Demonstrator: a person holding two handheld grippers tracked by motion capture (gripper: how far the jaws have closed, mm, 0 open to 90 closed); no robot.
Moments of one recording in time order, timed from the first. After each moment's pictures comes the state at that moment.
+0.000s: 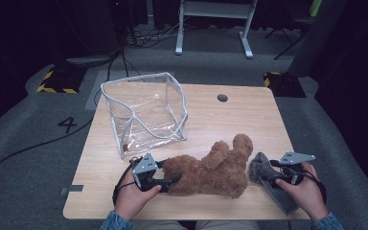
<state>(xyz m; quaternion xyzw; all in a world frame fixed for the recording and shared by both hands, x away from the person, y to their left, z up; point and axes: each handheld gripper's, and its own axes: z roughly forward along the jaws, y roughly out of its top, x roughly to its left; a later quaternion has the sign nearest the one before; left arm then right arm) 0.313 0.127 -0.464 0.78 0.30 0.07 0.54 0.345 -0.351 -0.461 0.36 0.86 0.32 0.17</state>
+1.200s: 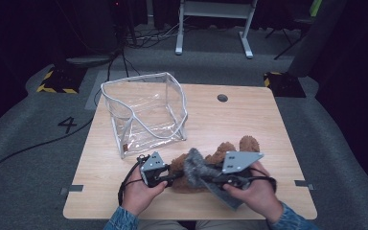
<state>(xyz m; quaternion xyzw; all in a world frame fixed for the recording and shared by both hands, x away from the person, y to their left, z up) 0.317 0.108 -0.461 0.79 0.31 0.06 0.52 0.305 -0.158 -0.368 0.09 0.88 0.45 0.11</state>
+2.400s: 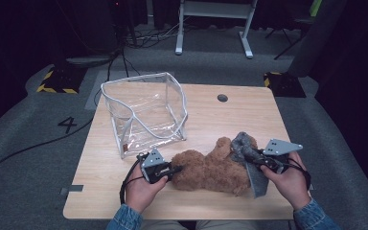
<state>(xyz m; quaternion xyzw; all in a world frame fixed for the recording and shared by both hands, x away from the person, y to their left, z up) 0.326 0.107 -0.463 0.77 0.35 0.07 0.53 0.352 -0.284 -0.400 0.25 0.86 0.38 0.22</state>
